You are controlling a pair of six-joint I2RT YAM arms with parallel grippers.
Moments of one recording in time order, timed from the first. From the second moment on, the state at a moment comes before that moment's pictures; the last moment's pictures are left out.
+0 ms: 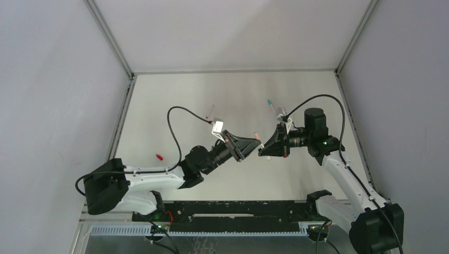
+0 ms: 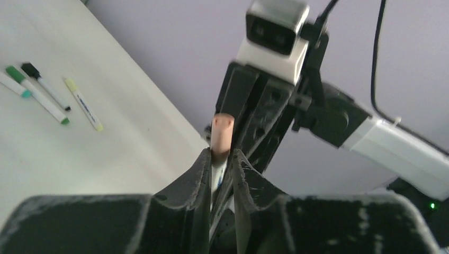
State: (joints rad) left arm -1.12 1.31 0.56 0.99 -0.15 -0.79; right arm 0.24 0.98 0.70 -0.29 -1.28 -0.11
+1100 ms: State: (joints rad) left arm -1.03 1.05 0.46 0.85 0.14 -0.58; right arm 0.26 1.04 0.77 -0.40 -1.38 -0.36
